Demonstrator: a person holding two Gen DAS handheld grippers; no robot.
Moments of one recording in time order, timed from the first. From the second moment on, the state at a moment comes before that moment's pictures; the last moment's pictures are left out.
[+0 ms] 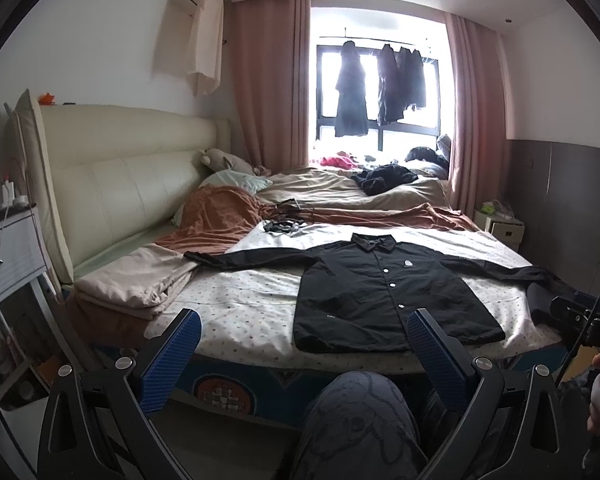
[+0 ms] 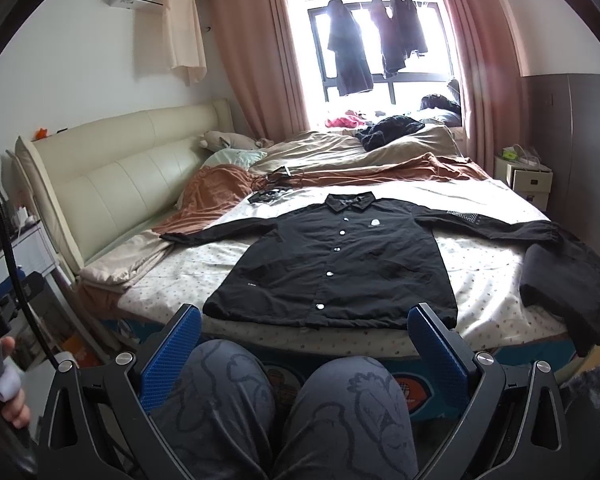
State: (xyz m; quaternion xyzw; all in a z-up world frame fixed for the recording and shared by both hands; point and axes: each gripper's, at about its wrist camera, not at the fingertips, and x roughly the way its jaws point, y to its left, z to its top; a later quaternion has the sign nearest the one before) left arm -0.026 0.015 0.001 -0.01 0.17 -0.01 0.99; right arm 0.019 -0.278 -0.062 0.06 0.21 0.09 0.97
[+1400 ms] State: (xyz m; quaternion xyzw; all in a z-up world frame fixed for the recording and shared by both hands) left arm -0.015 0.024 0.003 -0.02 0.18 -0.01 0.98; right arm 0.037 -0.270 -0.061 0.07 0.22 0.10 0.97
